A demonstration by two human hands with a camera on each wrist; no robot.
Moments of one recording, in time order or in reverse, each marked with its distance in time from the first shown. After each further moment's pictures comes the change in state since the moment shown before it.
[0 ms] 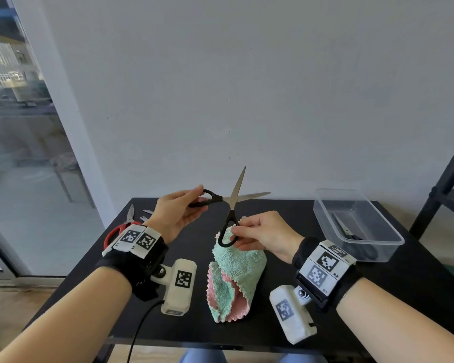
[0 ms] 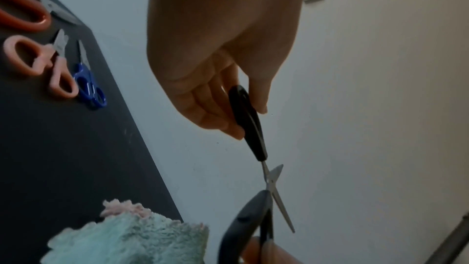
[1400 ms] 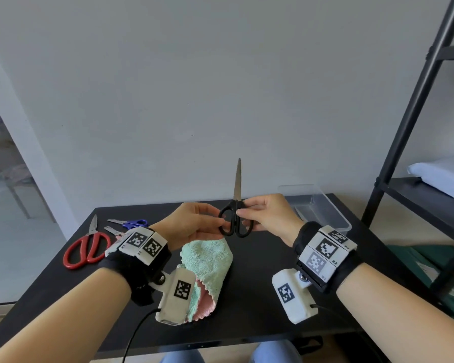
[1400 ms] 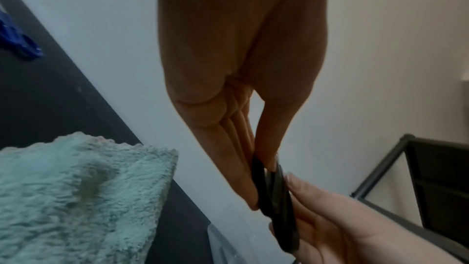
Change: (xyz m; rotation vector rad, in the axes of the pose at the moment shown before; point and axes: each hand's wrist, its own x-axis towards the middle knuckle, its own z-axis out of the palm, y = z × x) left_hand -0.033 -0.012 0.072 0.337 -0.492 -0.130; right_hand -0.032 -0.020 -0.060 -0.143 0.316 -0.083
